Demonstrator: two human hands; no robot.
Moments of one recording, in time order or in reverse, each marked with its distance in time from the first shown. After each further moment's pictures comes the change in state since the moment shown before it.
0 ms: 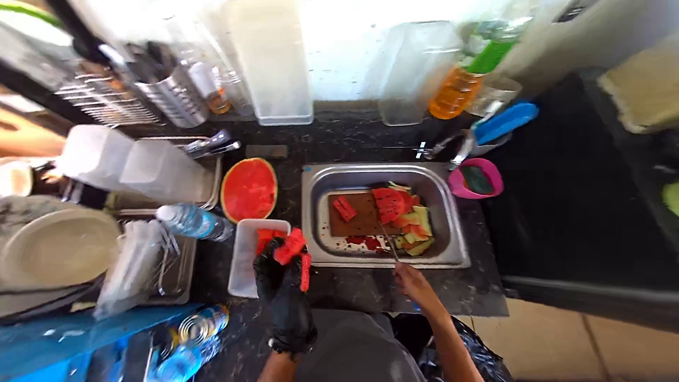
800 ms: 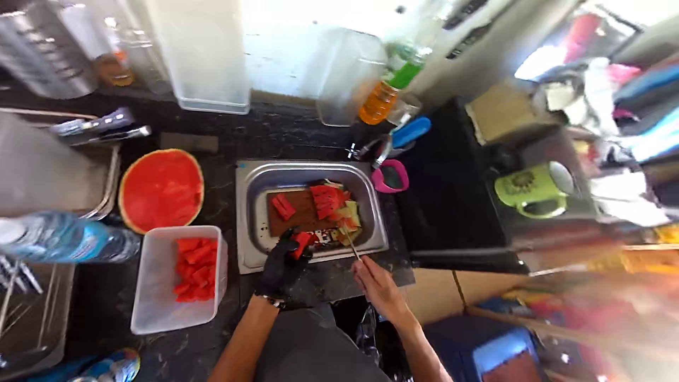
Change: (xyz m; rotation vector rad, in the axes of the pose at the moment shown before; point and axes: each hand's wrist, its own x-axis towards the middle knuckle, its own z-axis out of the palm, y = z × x) left_hand 0.007 -0.120 0.050 -0.386 -0.327 -0.991; right_hand -0.102 -0.056 -0.041 -0.166 0.111 -0.352
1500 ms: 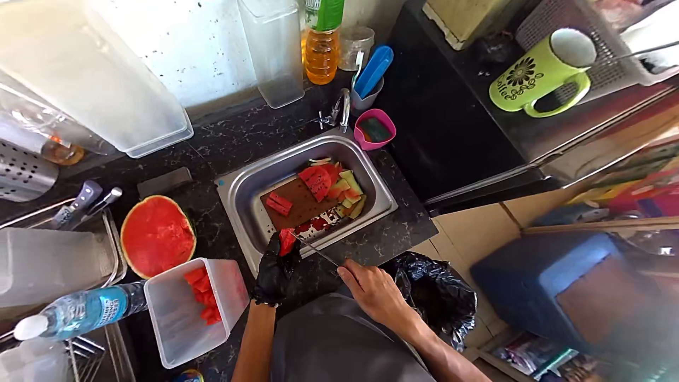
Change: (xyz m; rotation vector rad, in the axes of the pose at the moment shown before) left_hand 0.020 0.003 -0.044 0.400 -0.112 -0.033; right_hand -0.032 -0.006 0.041 -0.277 0.018 0.093
